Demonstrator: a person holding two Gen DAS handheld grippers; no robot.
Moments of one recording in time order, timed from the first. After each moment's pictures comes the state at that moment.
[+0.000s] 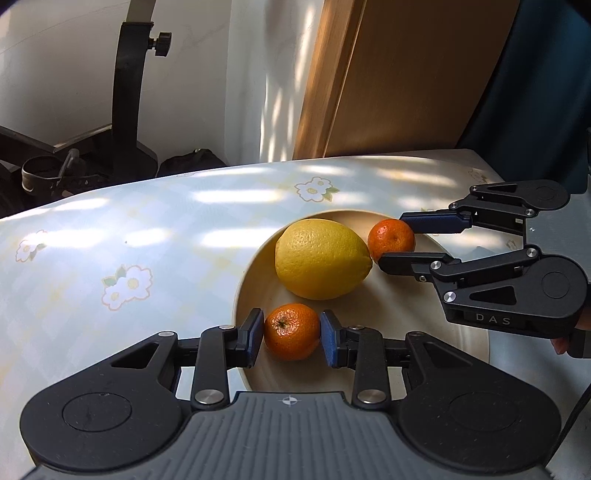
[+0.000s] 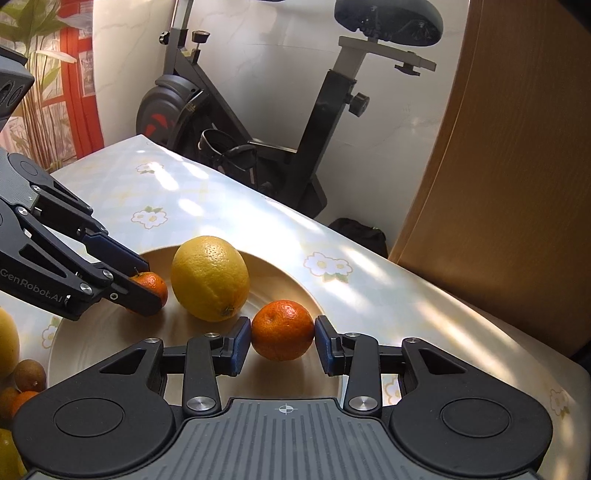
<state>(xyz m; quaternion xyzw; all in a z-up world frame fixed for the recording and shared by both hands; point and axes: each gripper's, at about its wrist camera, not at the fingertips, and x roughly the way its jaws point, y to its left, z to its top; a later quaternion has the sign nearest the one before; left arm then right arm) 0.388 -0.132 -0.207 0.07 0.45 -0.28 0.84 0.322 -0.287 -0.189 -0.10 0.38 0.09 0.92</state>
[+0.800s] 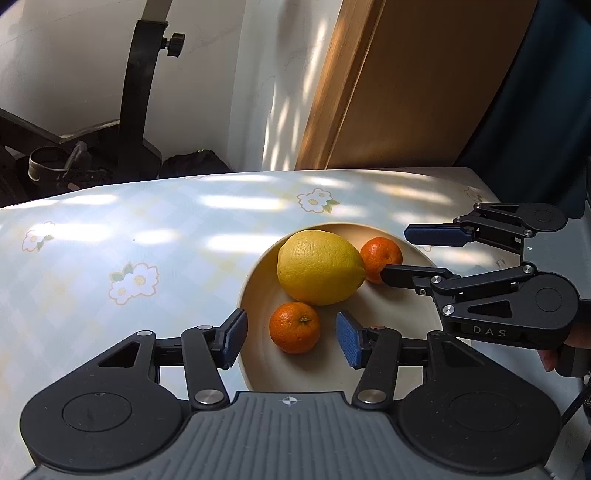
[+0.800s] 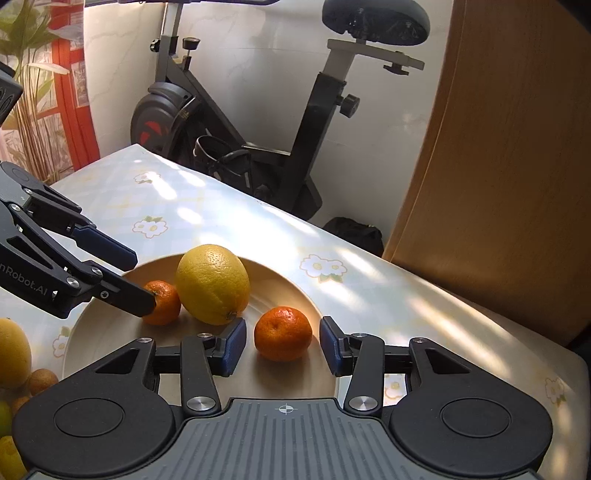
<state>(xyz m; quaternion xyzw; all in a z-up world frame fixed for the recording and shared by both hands) 0.375 -0.123 -0.186 0.04 0.45 -0.27 0.85 0.308 -0.291 -0.171 -0.07 0.38 0.08 0.92</state>
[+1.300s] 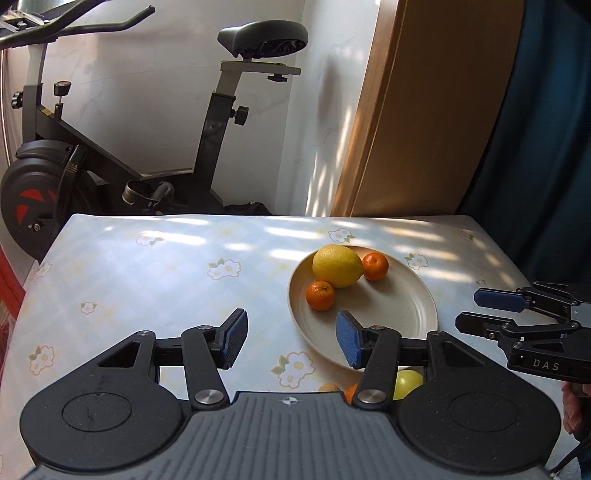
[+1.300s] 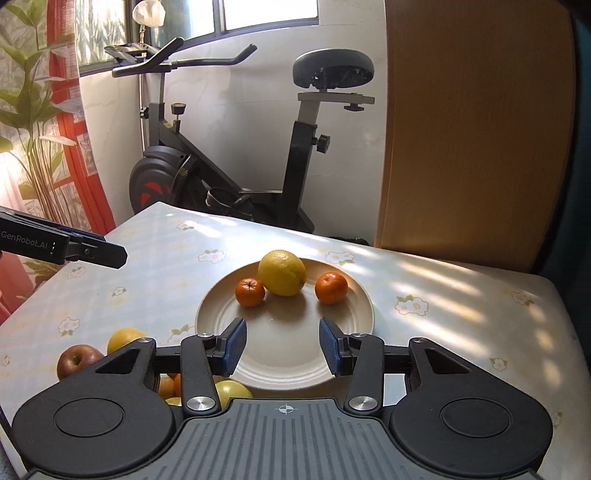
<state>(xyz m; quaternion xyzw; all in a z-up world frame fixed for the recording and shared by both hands) 0.255 -0.055 -0.107 0.03 0.36 -0.20 0.91 0.159 -0.241 -0.115 0.02 0.32 0.03 0.95</state>
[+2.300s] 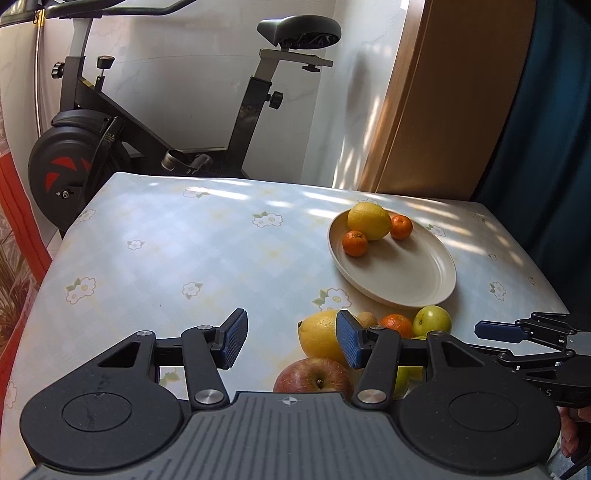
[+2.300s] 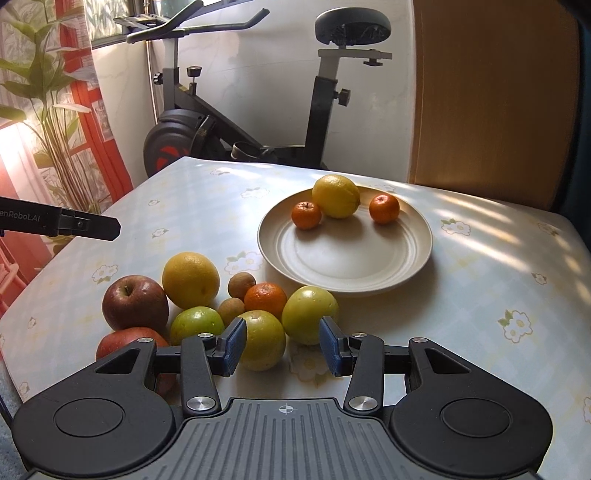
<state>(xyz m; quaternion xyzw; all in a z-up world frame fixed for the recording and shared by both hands) 0.208 -0.004 -0.135 0.01 0.38 -0.17 0.91 0.124 -0.181 -0.157 0.04 0.37 0.04 0.93</state>
